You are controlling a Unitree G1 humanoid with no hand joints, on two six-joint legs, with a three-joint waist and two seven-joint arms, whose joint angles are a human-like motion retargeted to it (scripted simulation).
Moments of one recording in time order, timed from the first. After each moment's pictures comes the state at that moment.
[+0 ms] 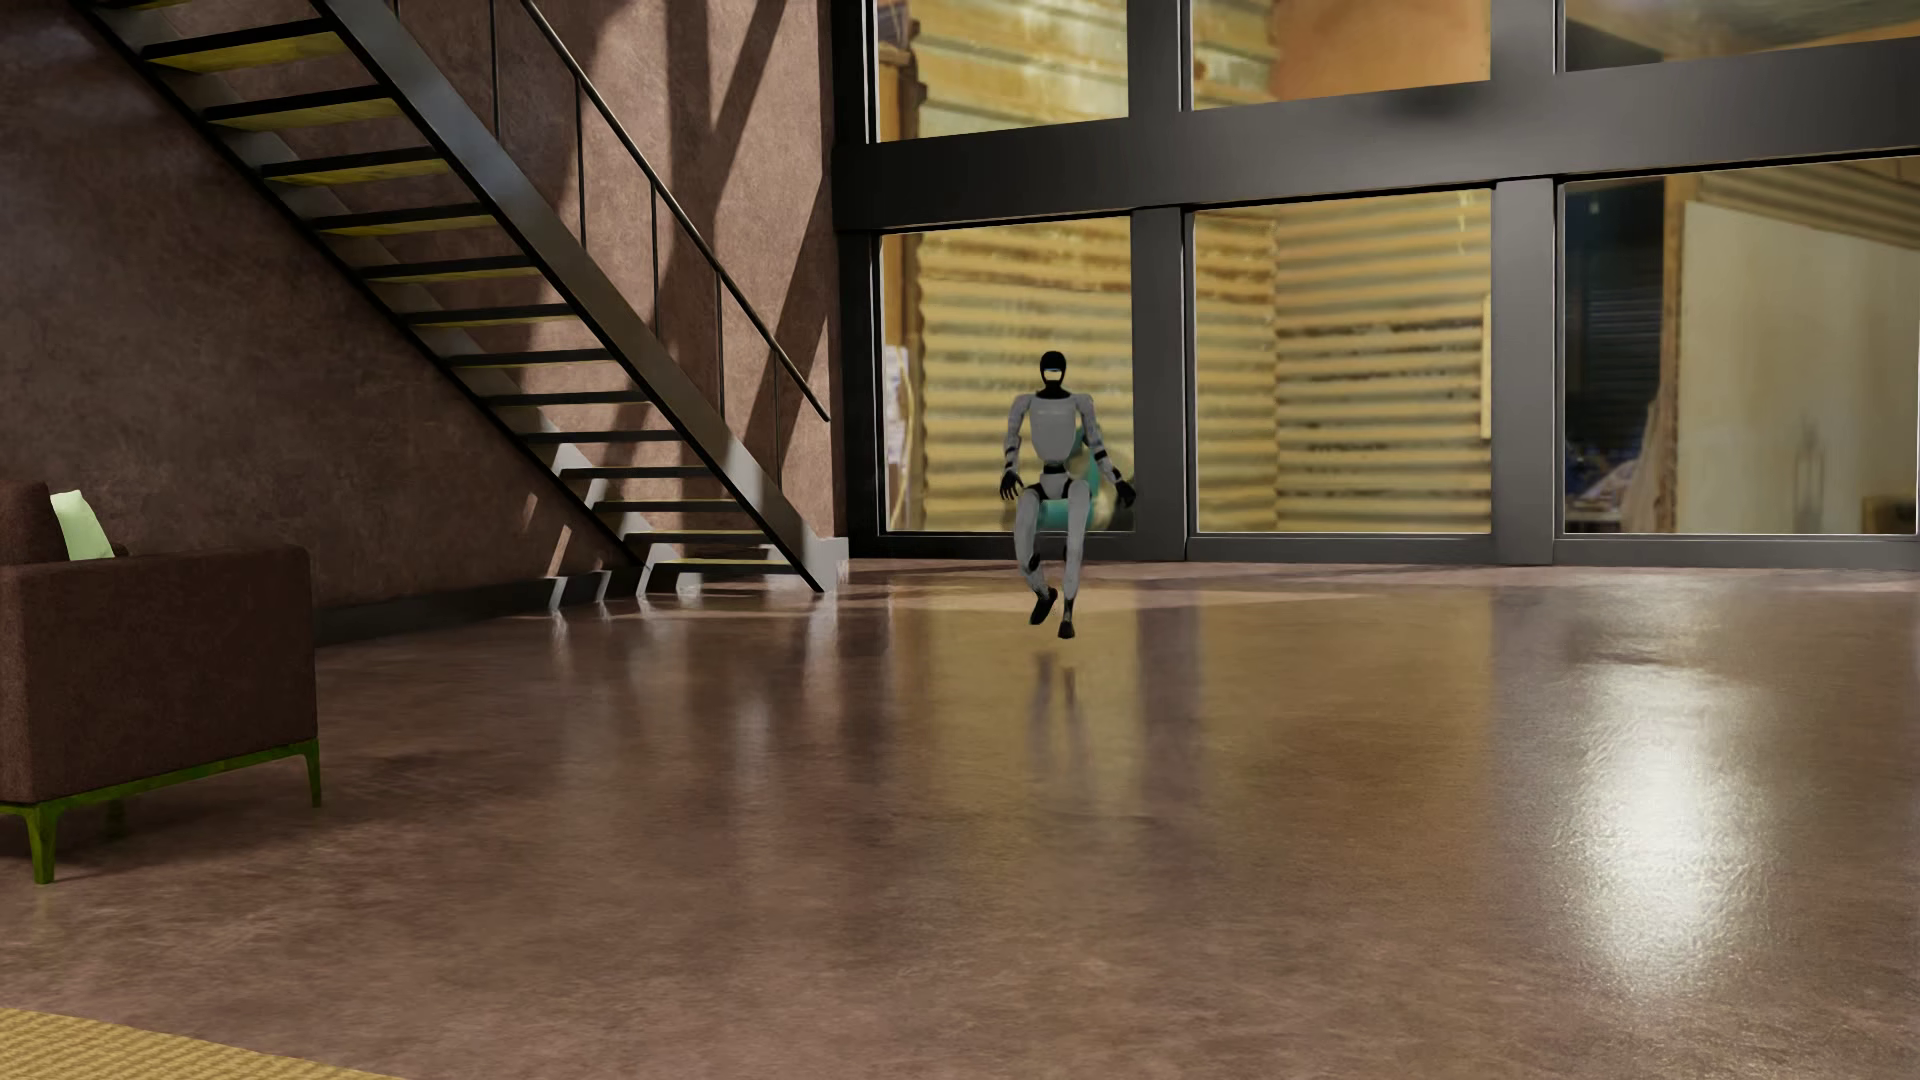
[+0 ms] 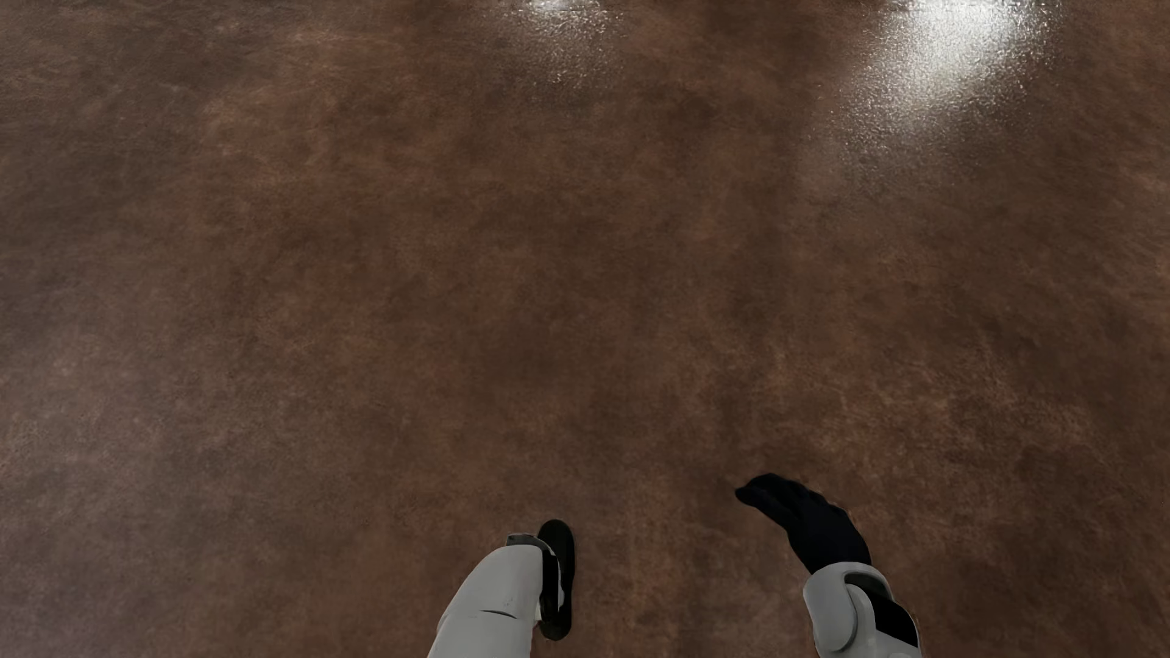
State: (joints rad) body -0.64 0.23 0.14 0.00 -0.26 -0.08 0.25 -0.37 0.23 0.62 0.66 0.36 0.14 0.00 -0.06 0.13 -0.24 0.13 0.11 0.41 0.23 0.71 0.09 1.26 -0.82 0.38 0.27 -0.18 -0.01
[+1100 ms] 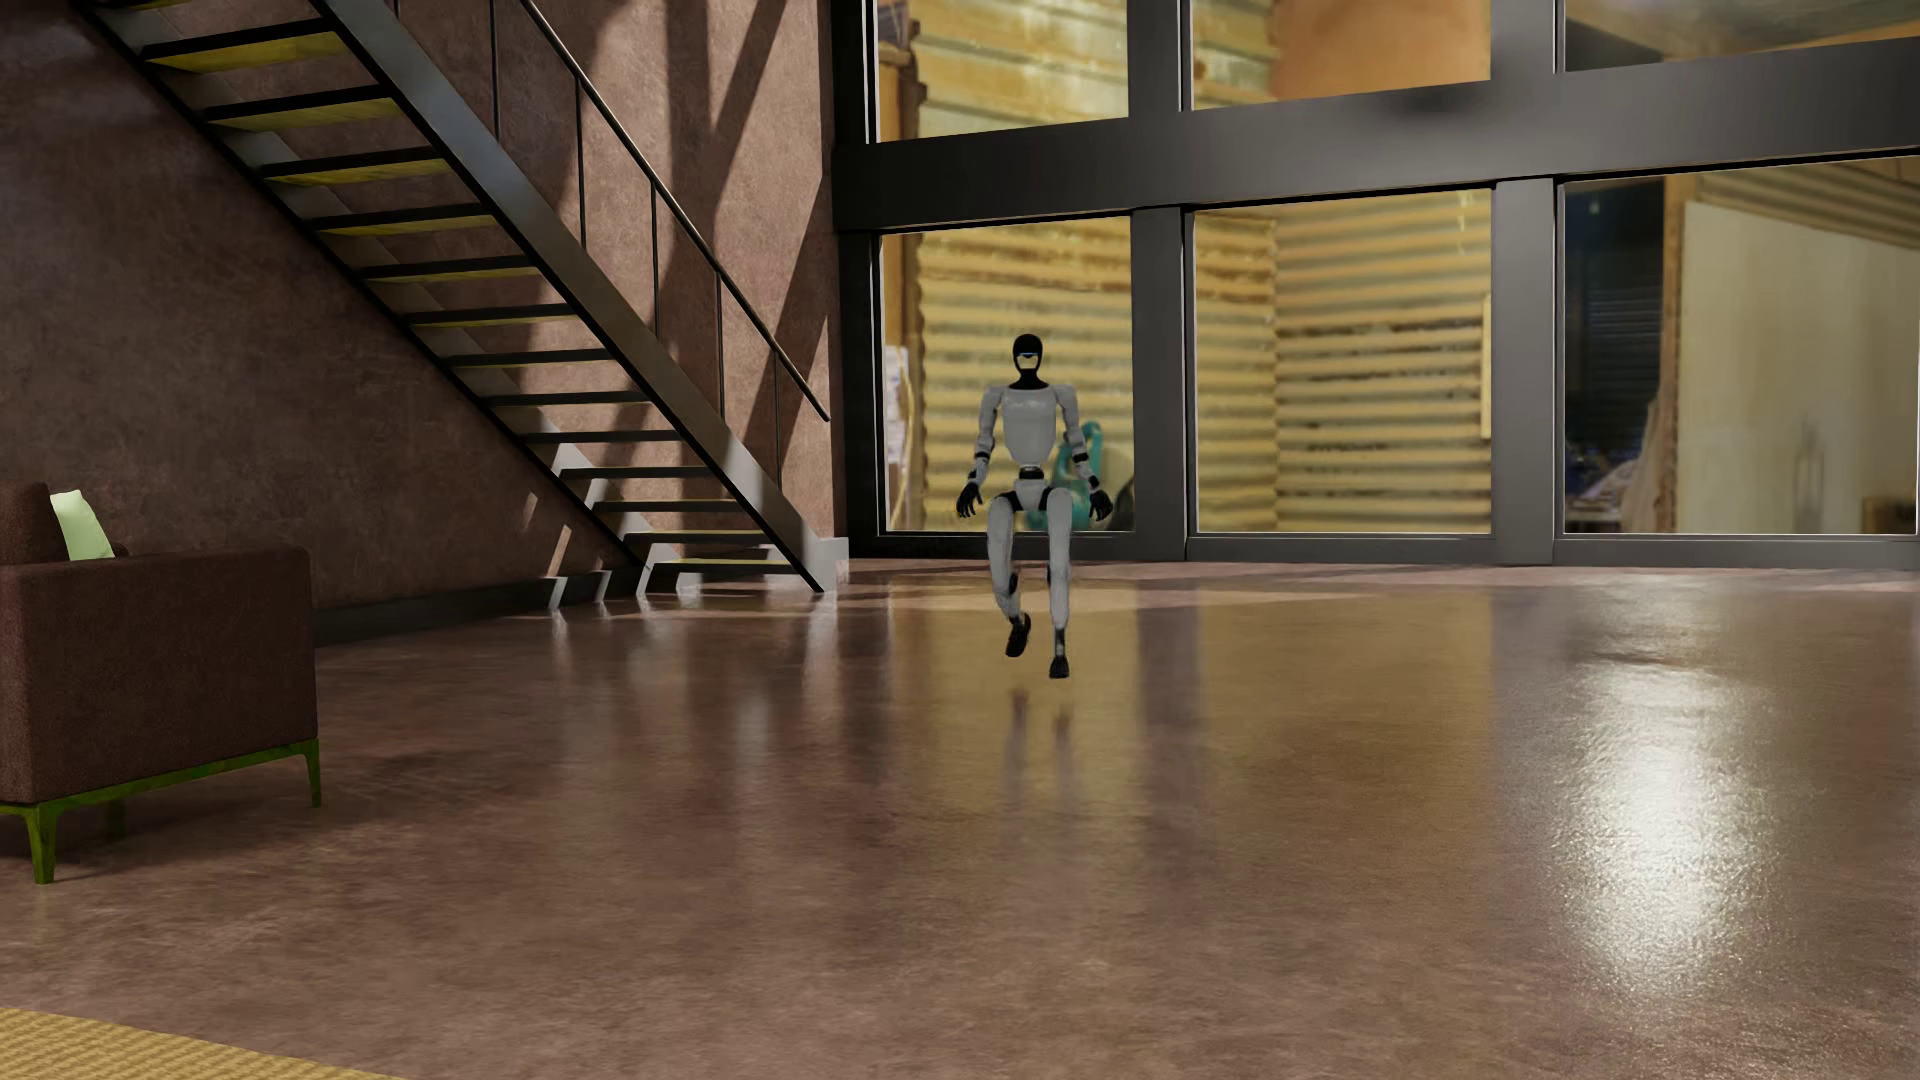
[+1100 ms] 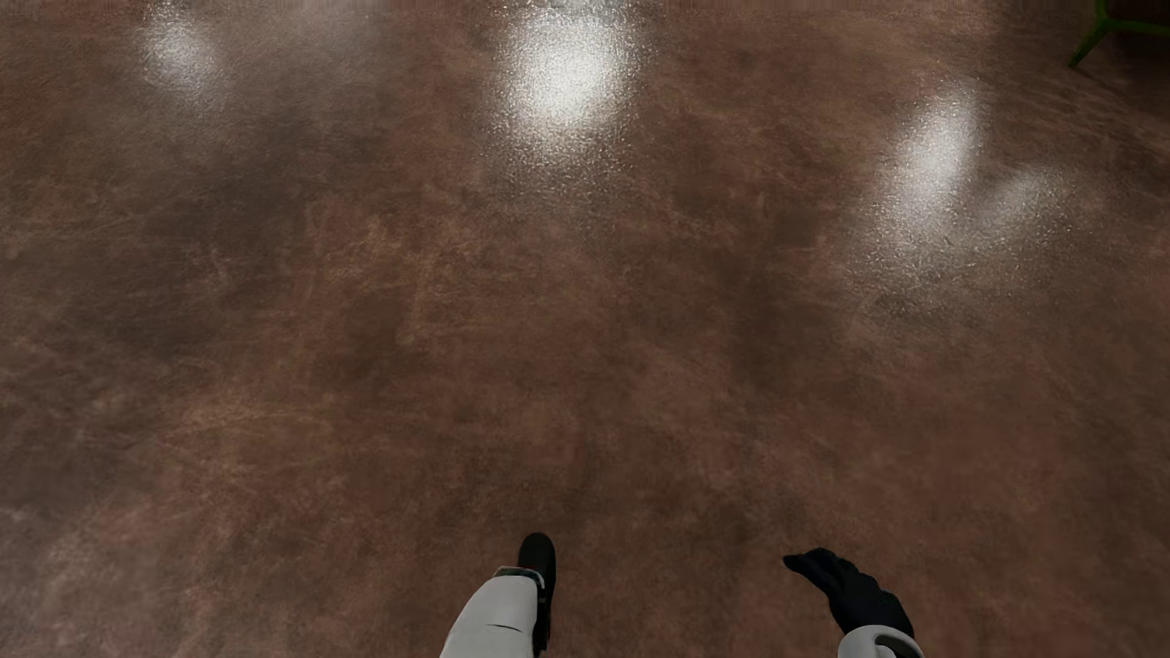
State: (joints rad) body -0.52 0.29 0.12 0.06 -0.11 -0.02 0.12 -0.15 0.23 0.42 0.69 0.47 0.20 0.19 -0.14 0.11 -0.19 0.00 -0.07 0.15 0.10 0.85 0.31 1.27 -0.87 0.34 0.28 -0.26 -0.05
